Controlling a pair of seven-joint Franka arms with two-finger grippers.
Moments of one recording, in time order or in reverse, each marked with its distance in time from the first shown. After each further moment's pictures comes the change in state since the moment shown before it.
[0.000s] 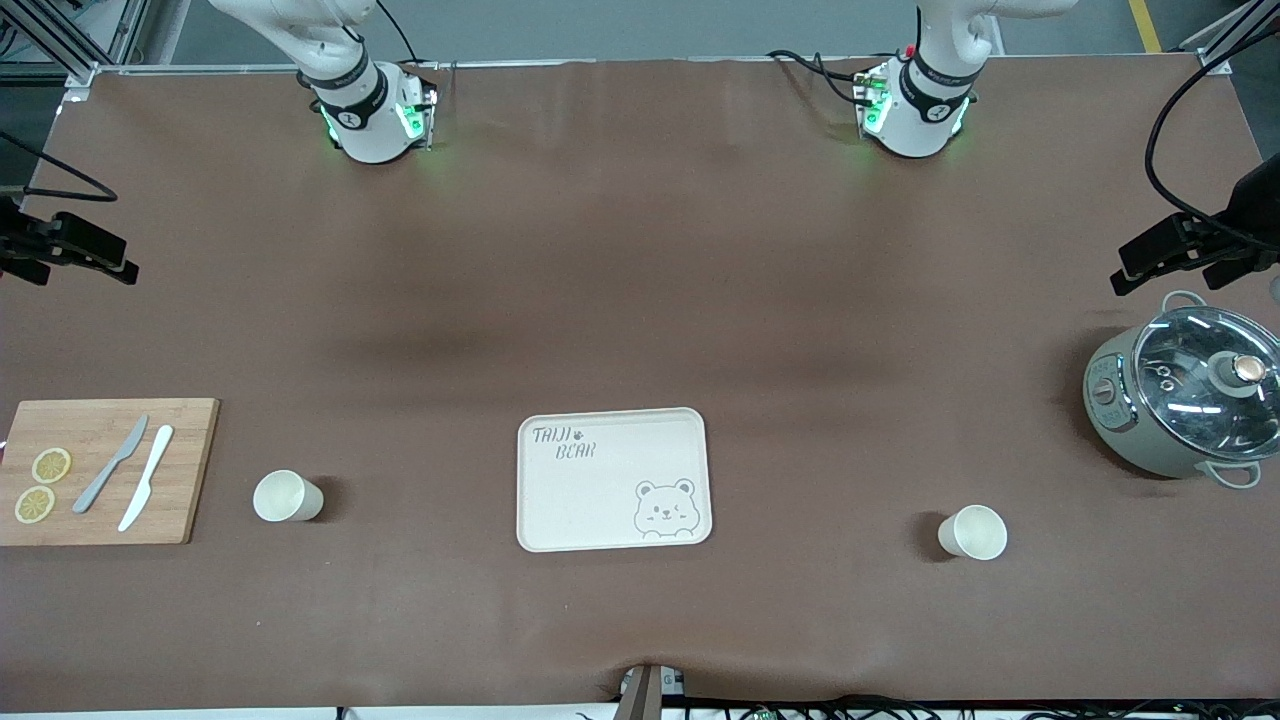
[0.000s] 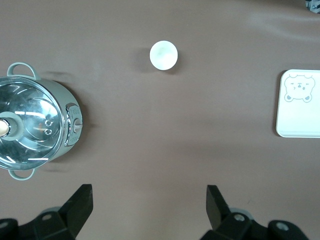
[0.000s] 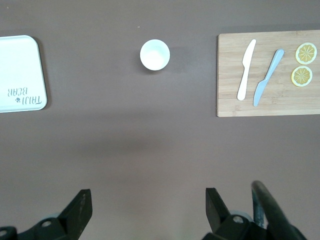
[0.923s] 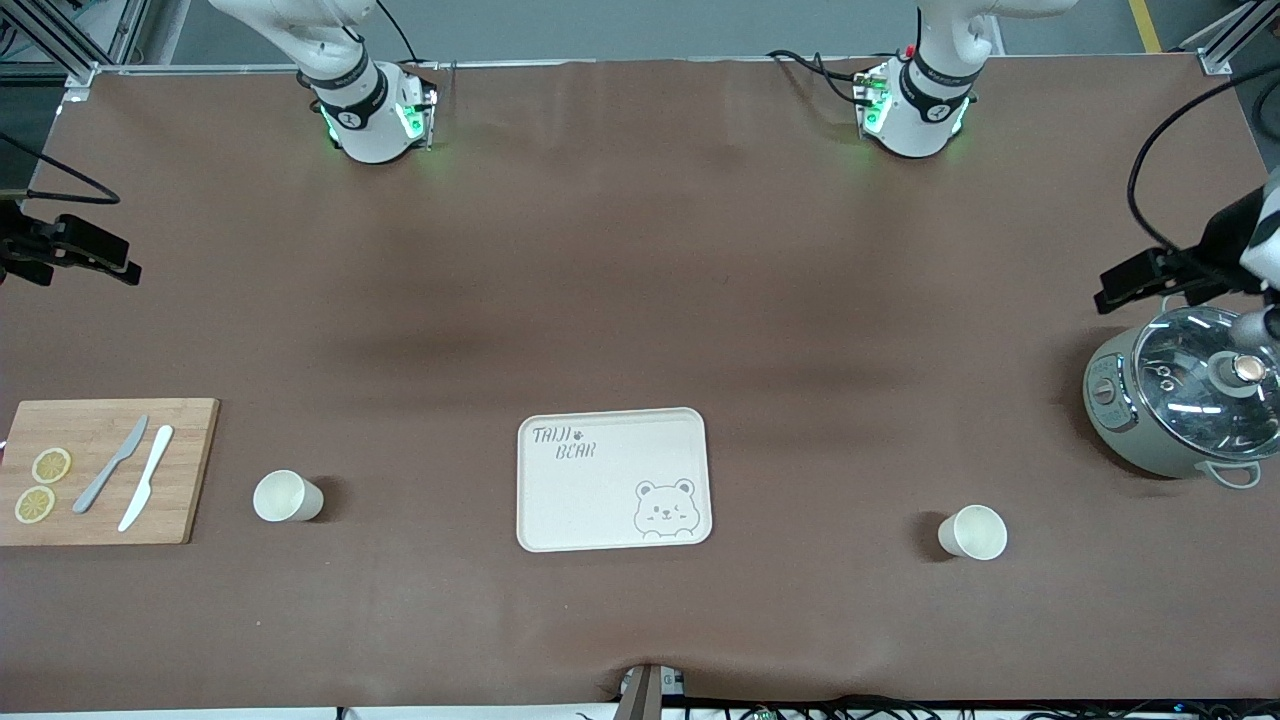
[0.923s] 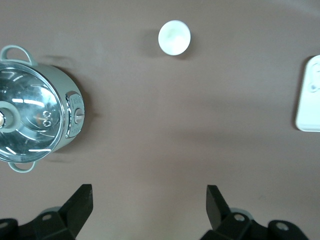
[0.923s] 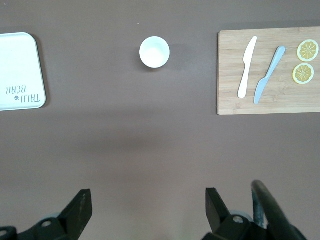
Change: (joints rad) left arm 0.015 0.094 0.002 -0.010 0.018 -0.011 0.000; right arm 0.000 0.005 -0.001 -0.001 0.000 -0.006 0.000
